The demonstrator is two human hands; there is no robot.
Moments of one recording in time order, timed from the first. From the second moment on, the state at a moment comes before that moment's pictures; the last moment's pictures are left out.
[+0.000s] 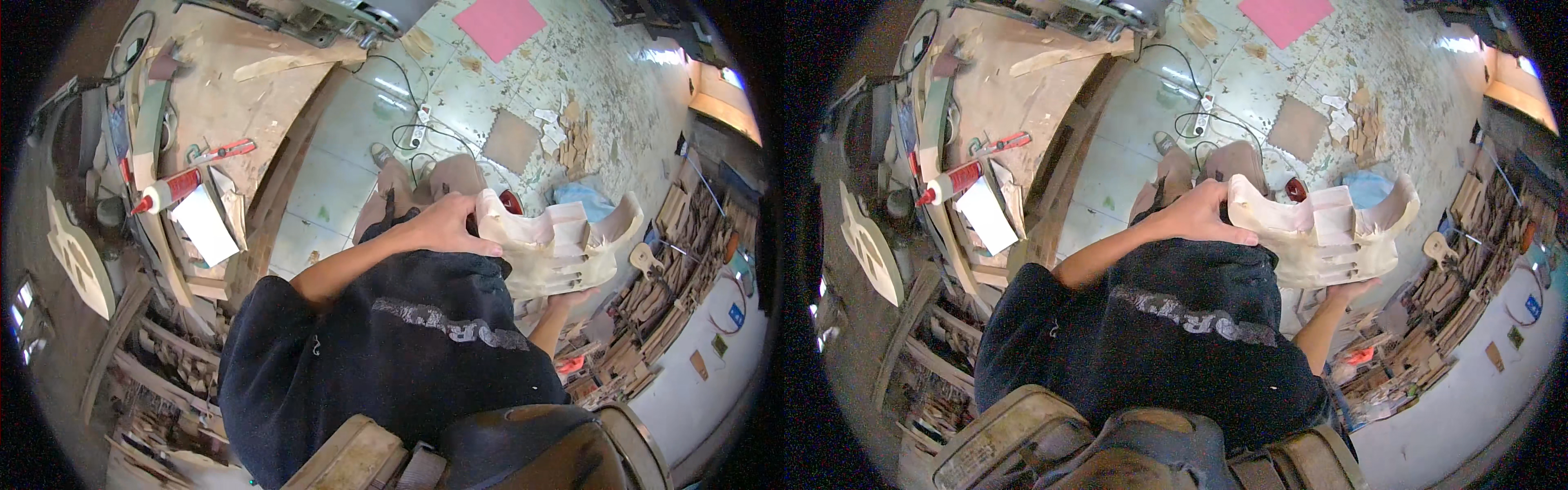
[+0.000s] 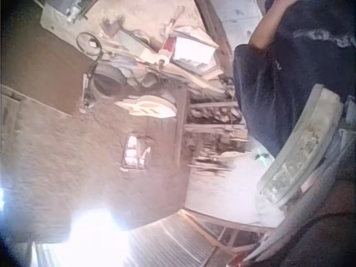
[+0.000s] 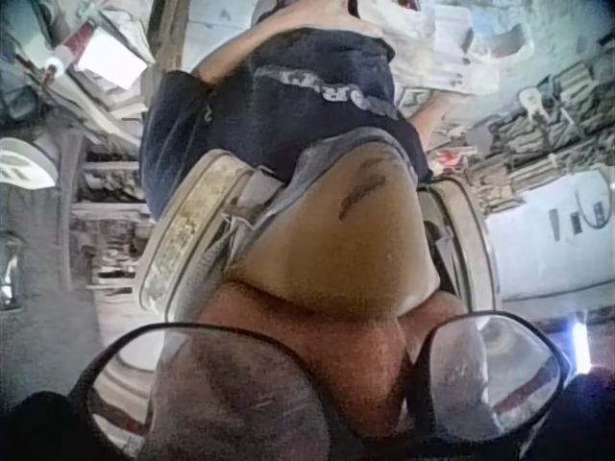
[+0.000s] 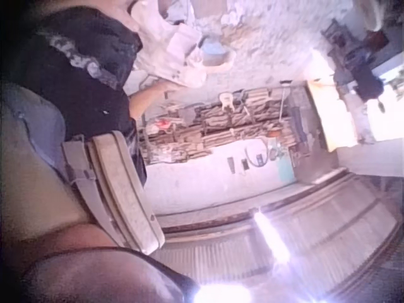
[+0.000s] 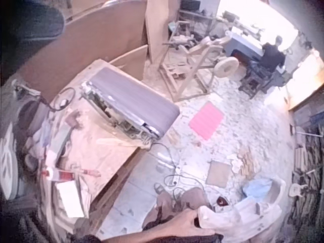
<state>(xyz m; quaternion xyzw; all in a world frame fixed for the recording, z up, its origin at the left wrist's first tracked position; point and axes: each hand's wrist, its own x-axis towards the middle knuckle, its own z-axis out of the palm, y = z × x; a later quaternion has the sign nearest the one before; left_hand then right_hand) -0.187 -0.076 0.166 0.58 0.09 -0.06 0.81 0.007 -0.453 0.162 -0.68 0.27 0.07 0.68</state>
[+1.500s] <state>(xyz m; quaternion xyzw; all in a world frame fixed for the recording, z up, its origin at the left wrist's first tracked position) -0.405 -0.010 0.248 0.28 0.32 0.68 0.59 -0.008 -0.143 0.103 -0.63 -0.41 0.57 0.33</state>
